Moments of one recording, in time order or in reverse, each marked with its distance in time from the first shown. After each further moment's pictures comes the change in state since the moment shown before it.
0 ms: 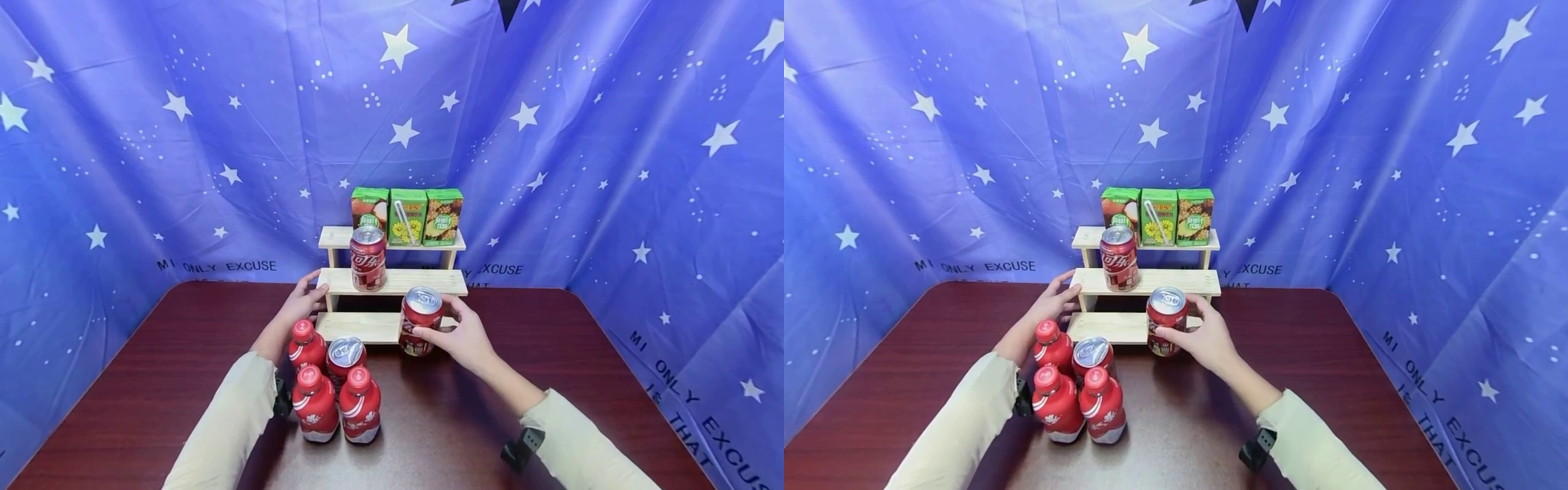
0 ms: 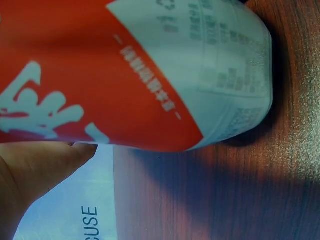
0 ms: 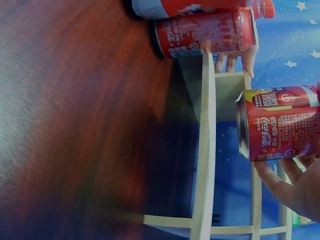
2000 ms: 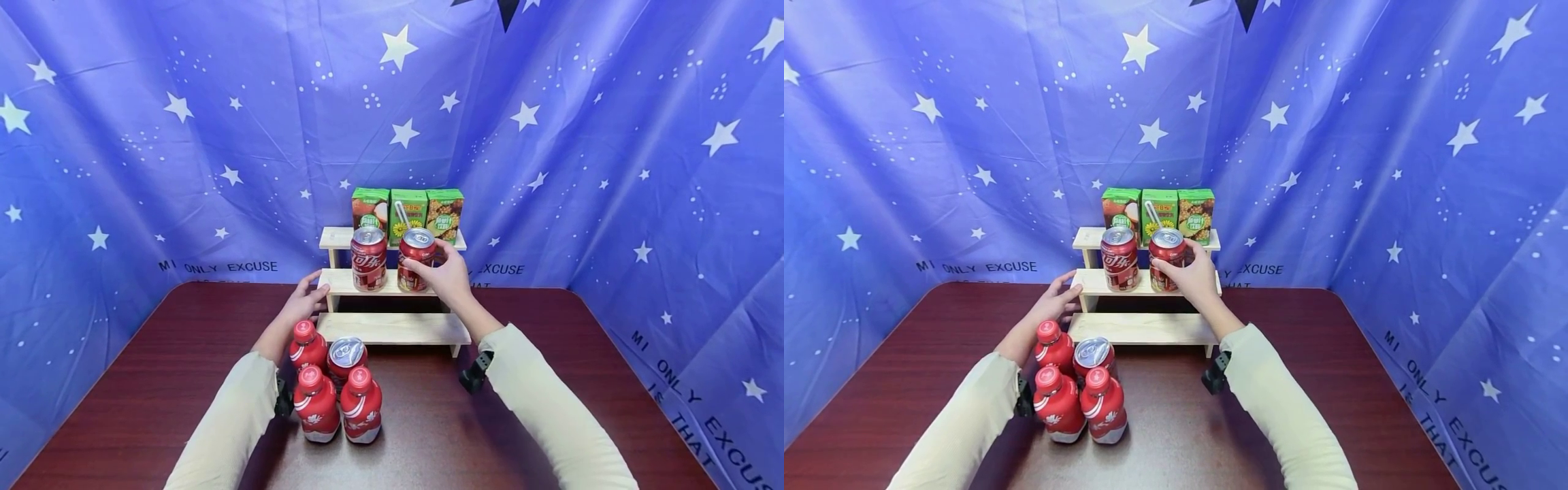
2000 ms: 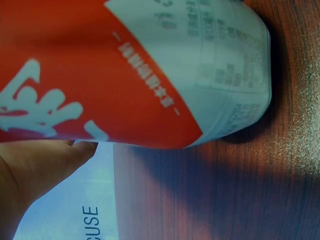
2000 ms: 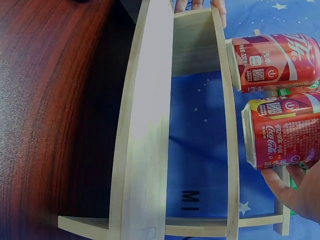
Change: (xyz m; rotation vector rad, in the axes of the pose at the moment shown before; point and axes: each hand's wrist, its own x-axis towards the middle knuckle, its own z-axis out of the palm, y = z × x) left_hand -0.004 0.004 0.001 0.012 0.001 -0.011; right_hand 0.095 -0.019 0.007 -0.090 0.215 0.068
